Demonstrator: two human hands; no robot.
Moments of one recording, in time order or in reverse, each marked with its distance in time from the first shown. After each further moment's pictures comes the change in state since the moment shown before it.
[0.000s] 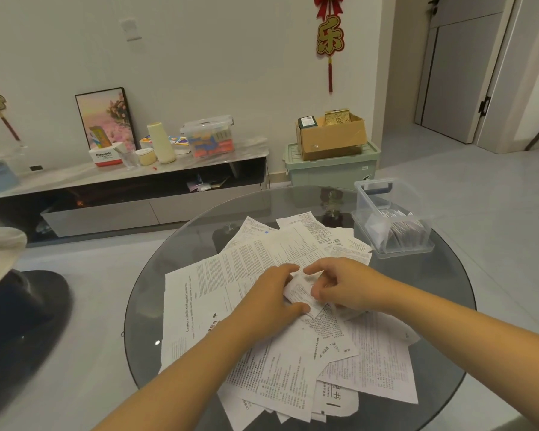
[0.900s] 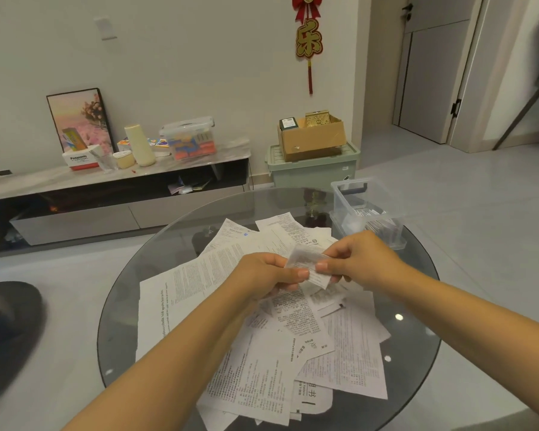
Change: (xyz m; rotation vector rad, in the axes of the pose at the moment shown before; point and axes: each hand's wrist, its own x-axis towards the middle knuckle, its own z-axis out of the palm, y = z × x) left_hand 0.022 0.040 -0.015 -0.694 -0.090 -0.330; right_hand -0.027 0.005 -0.035 0.222 0.295 0.045
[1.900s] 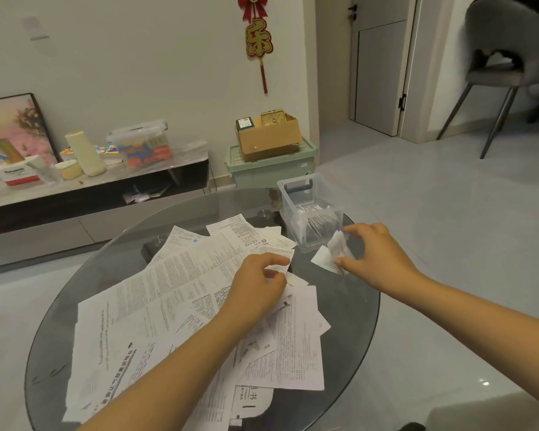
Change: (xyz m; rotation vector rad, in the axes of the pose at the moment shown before) left_hand 0.004 -0.003 0.078 0.413 0.142 0.376; right_hand -0.018 0.085 -0.058 -0.333 0.336 0.102
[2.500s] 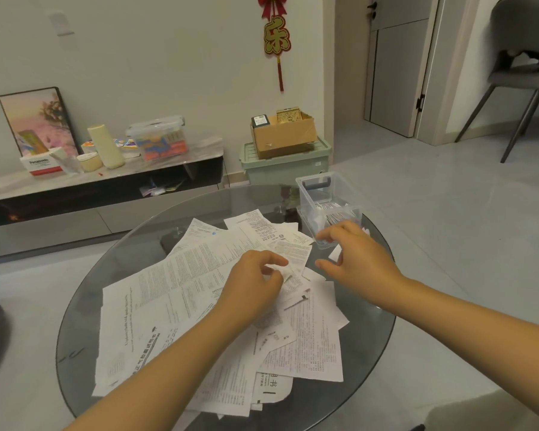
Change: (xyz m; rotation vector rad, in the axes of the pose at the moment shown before) left_hand -0.014 -0.013 -0.028 0.128 0.048 0.053; right_hand -0.019 -0.053 0.017 -0.057 -0.040 -0.274
